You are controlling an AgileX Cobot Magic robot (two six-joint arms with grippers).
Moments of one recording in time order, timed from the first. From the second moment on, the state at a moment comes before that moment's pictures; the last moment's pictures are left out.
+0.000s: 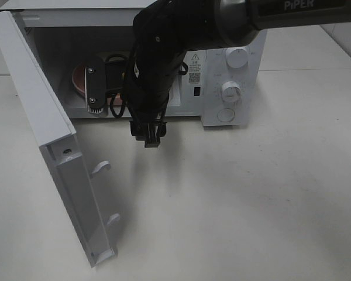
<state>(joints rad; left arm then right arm) 0.00 -0.01 -0.50 0.01 1.04 0.01 0.77 2.13 -1.62 -0.21 0.62 -0.83</state>
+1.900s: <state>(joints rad) 0.00 -0.01 -0.50 0.01 1.04 0.01 0.77 1.26 -0.93 -0.18 1.02 0.02</state>
